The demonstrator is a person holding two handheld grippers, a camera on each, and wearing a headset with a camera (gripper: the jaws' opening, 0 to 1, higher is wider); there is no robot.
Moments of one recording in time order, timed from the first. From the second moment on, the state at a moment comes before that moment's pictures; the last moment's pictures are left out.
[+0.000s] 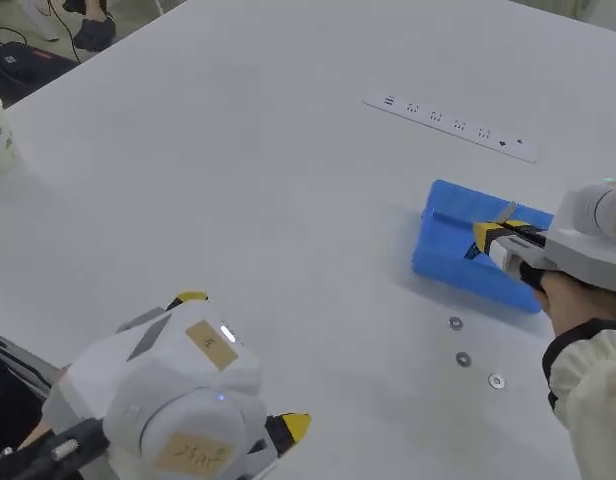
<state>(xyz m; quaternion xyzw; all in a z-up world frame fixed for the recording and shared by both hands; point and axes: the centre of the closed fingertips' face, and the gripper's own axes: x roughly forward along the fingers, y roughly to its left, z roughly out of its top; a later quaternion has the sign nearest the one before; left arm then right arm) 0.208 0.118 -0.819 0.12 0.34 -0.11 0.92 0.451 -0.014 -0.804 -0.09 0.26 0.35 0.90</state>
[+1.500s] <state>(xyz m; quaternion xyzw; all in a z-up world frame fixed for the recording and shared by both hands) 0.210 0.115 -0.817 0.12 0.34 -0.11 0.93 0.382 -0.035 -0.805 -0.05 0.26 0.36 0.89</state>
